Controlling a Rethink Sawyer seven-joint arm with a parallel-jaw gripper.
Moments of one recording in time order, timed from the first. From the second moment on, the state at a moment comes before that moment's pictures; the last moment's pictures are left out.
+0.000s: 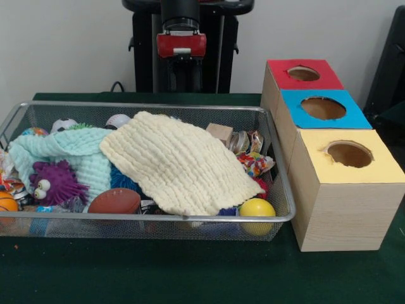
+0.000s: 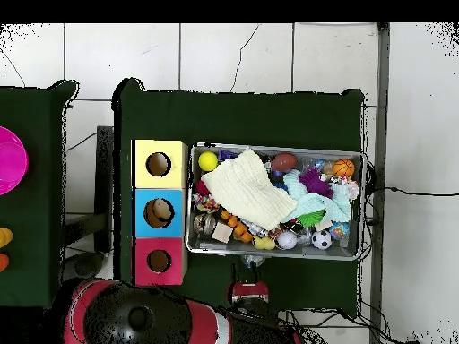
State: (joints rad) arm 0.15 0.10 -0.79 2.07 -0.41 -1.50 2.49
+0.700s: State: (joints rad) arm 0.13 0.15 -0.80 2.08 -0.28 -1.62 2.49
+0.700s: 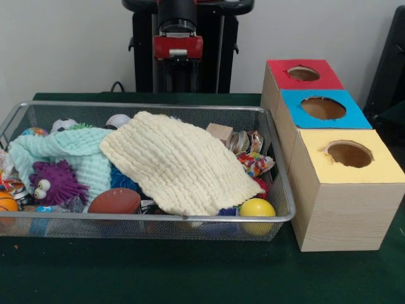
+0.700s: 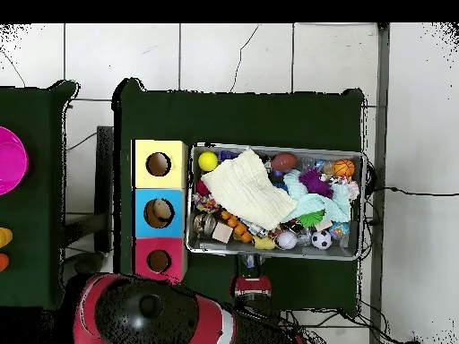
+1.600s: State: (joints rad) arm 0.08 0.15 -0.78 2.07 -0.38 -1.09 2.49
